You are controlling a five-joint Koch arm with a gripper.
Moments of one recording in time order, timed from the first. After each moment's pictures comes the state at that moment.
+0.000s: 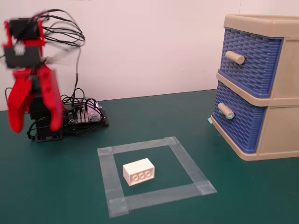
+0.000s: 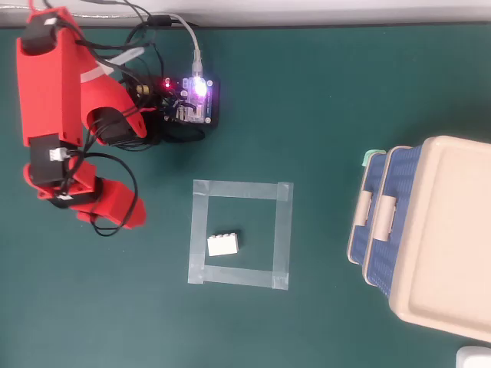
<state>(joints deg) -17.9 129.7 116.7 76.8 108.8</state>
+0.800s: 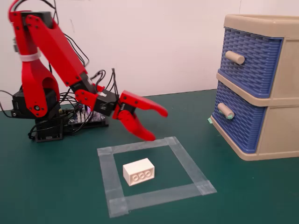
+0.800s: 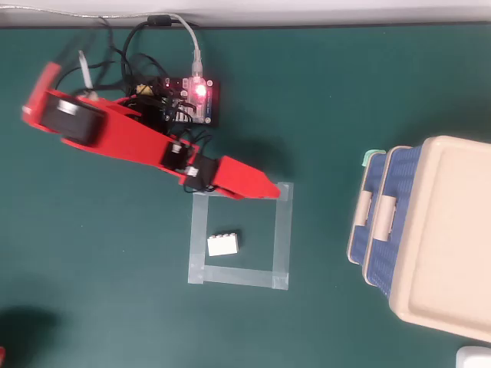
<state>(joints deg) -73.4 84.0 147.7 -47.4 165.0</state>
